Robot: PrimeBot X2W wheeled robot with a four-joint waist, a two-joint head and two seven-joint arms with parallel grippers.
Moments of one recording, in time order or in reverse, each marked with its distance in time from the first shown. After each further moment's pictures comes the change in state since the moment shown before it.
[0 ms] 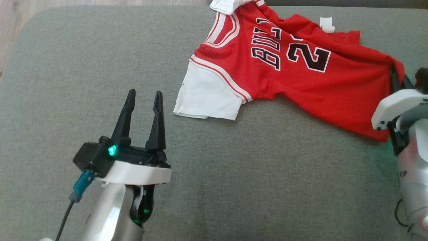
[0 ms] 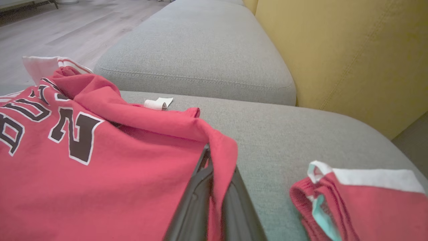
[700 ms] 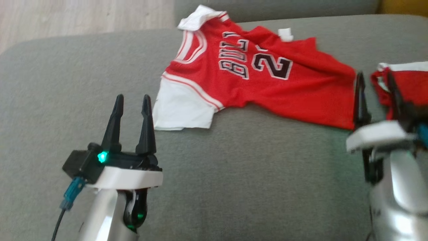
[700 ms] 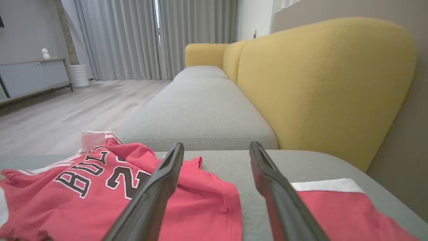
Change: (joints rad) left arm 0.033 0.000 0.043 -0.026 -0.007 0.009 0.000; right arm 0.242 0.152 0.024 -0.398 0.057 0.000 -0.112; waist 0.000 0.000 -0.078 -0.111
